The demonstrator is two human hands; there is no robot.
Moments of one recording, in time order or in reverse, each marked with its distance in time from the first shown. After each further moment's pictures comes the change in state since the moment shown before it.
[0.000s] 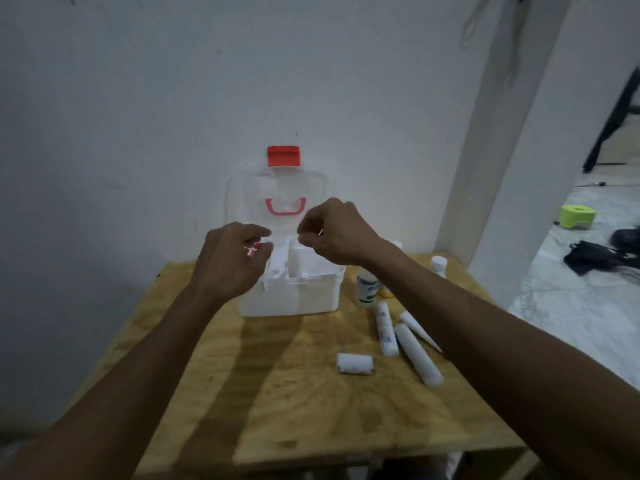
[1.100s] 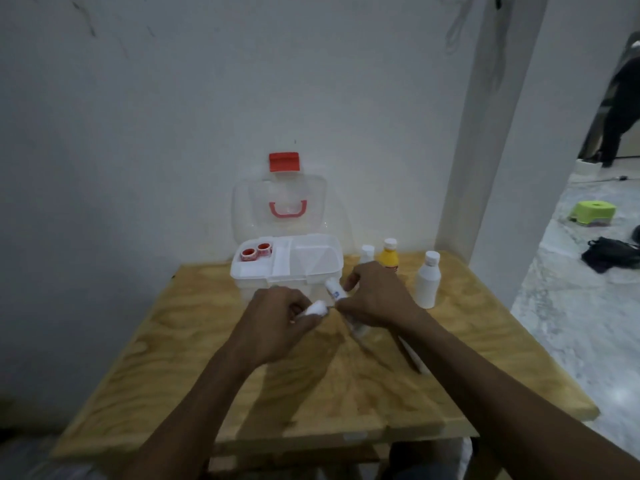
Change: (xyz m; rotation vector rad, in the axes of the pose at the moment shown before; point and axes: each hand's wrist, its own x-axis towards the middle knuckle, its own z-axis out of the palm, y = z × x) left_hand -0.084 0.053 0.018 -0.131 -0.343 0.026; right_hand -0.097 0.029 0.015 -0.006 -0.079 0.384
